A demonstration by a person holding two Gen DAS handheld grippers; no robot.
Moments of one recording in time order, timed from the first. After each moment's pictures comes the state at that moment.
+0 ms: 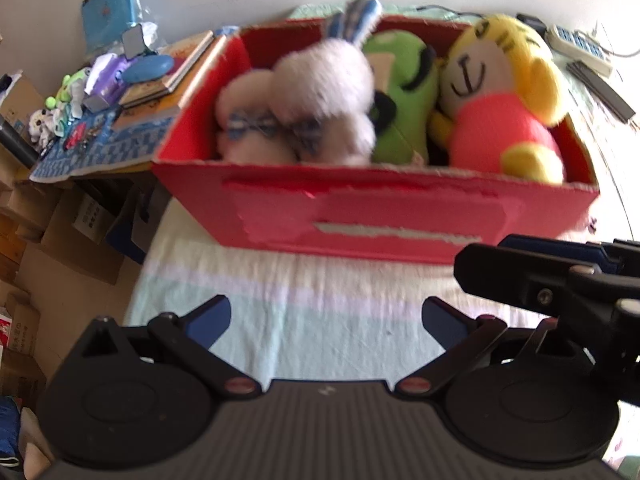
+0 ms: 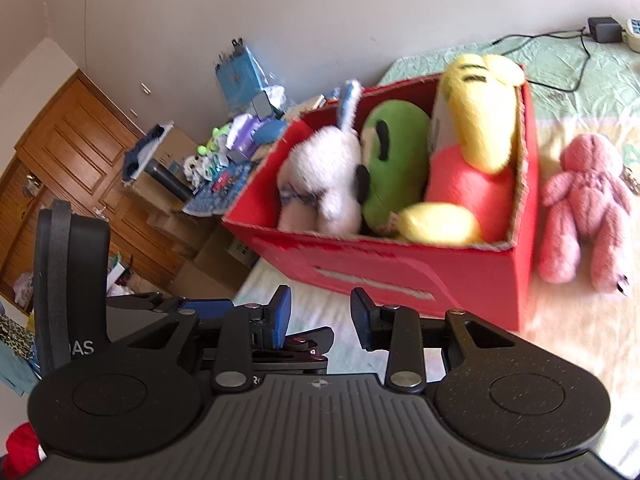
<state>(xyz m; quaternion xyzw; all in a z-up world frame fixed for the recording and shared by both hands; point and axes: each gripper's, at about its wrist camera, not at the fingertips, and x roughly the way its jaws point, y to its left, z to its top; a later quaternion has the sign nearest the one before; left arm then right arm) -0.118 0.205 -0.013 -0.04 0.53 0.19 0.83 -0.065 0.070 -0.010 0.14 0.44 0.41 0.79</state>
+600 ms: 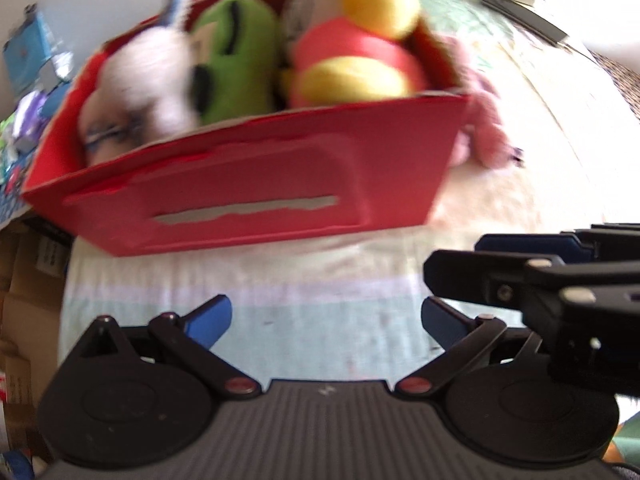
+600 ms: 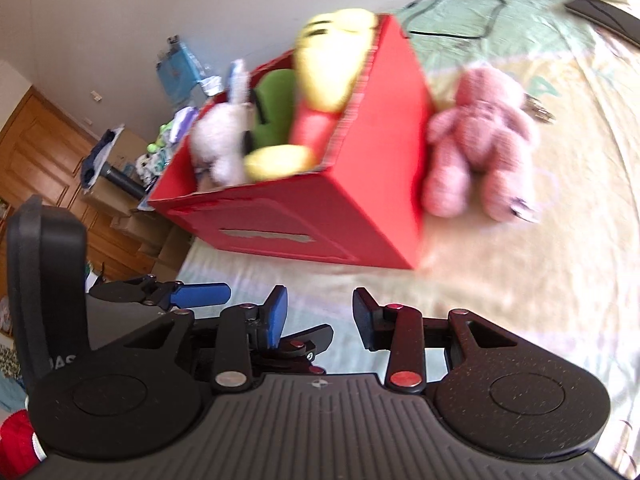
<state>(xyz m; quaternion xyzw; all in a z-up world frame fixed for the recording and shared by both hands) -0.091 0.124 -0.051 0.01 0.55 0.09 0.83 -0.064 -0.004 -0.048 0.16 0.49 0.34 0.79</state>
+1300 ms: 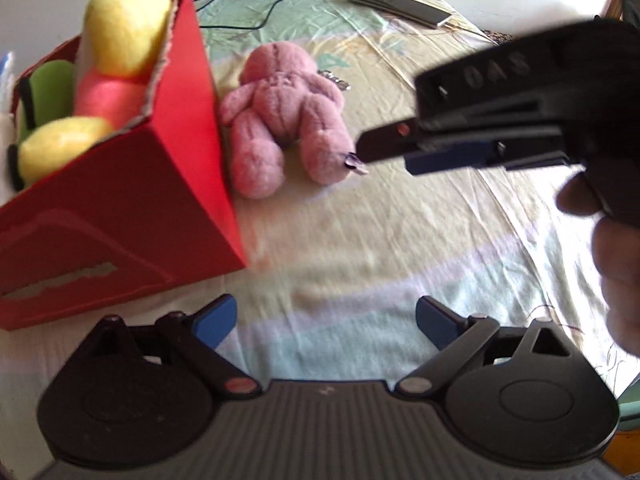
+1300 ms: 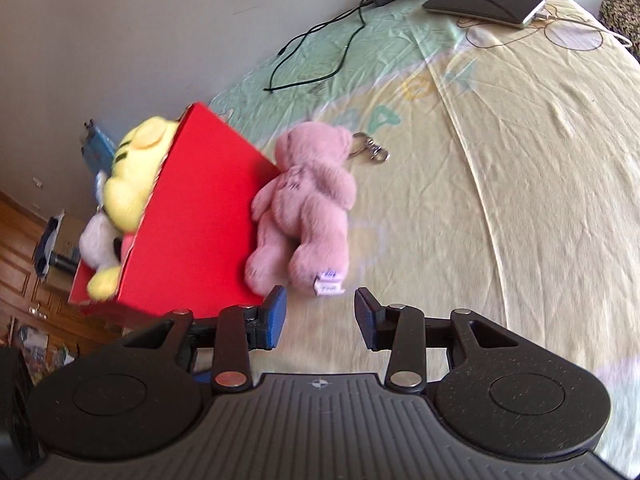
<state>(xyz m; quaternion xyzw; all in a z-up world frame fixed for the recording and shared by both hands) -0.063 0.045 -0.077 0.03 0.52 -0.04 0.85 0.000 -0.091 -0.078 0.23 0.48 0.24 0.81</state>
